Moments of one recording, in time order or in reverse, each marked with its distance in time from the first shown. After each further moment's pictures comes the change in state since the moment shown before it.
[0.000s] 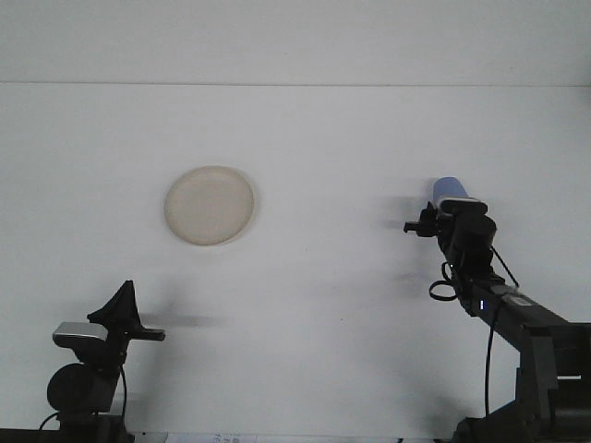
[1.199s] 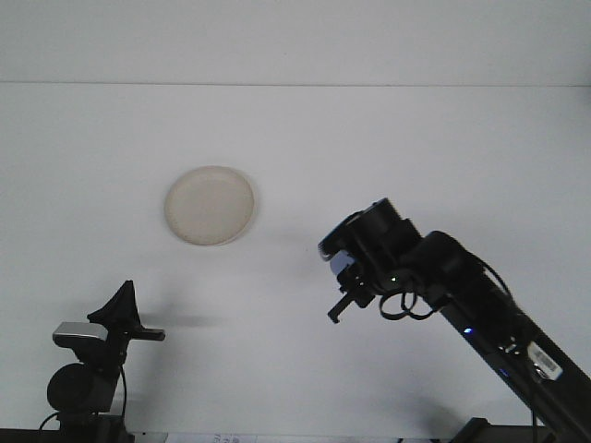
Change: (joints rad) left arm 0.000 0.000 0.000 0.000 0.000 0.000; right arm 0.708 -0.190 0.805 -1.758 -0.056 -0.185
